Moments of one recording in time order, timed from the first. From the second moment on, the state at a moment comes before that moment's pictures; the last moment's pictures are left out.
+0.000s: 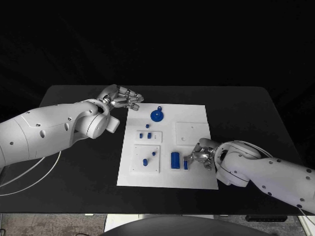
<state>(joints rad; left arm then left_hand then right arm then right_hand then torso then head) 1.26 -0.76 -0.16 1.30 -0.35 -0.36 0.20 1.42 -0.01 0.06 0.10 0.18 1.08 0.12 0.06 0.06 1.22 0.09 0.05 0.06 1.30 0.06 0.07 0.12 0.07 1.15 0.05 0.08 0.32 0.86 -0.76 0.09 1.55 -1.23 -0.16 -0.55 1.00 -0.04 0.48 -0.12 0.05 1.31 0.00 0.07 0.28 1.44 -0.07 1.00 1.24 1.47 -0.11 1.11 1.20 0.04 1.47 -0.13 0.56 1.31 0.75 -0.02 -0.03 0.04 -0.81</state>
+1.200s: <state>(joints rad) 1.26 -0.74 -0.16 1.24 -0.28 -0.36 0.21 1.42 0.00 0.08 0.09 0.18 1.09 0.12 0.06 0.06 1.23 0.08 0.05 0.06 1.30 0.06 0.07 0.12 0.07 1.15 0.05 0.08 0.32 0.93 -0.79 0.12 1.37 -0.85 -0.24 -0.15 1.14 0.05 -0.20 0.01 0.32 1.16 0.06 0.06 0.25 1.28 -0.03 0.70 1.00 1.35 -0.08 0.82 0.97 0.05 1.42 -0.10 0.16 1.23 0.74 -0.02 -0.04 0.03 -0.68</state>
